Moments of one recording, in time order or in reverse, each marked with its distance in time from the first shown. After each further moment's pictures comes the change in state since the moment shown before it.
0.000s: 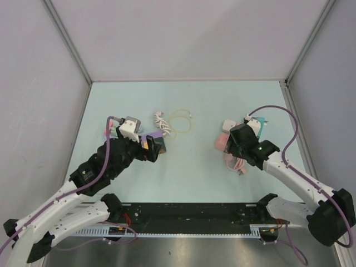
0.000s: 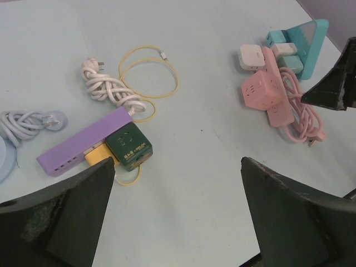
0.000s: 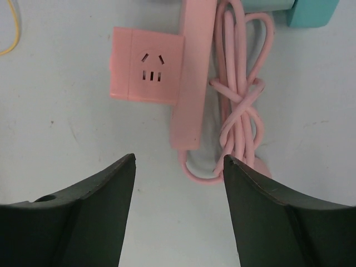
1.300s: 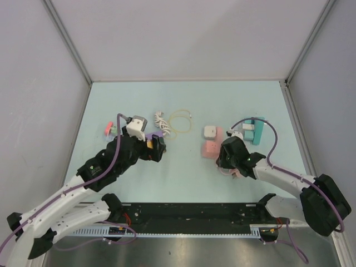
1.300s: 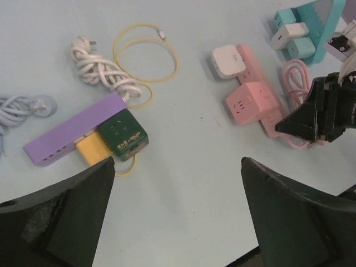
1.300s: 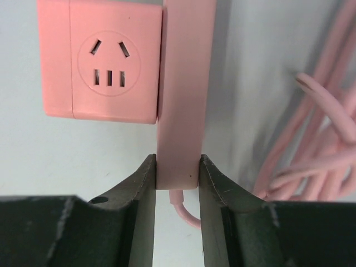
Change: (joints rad) left arm 0.000 0.072 0.000 -0.006 0.004 -0.025; right arm 0.035 0.124 -0.262 0.416 -0.235 -0.129
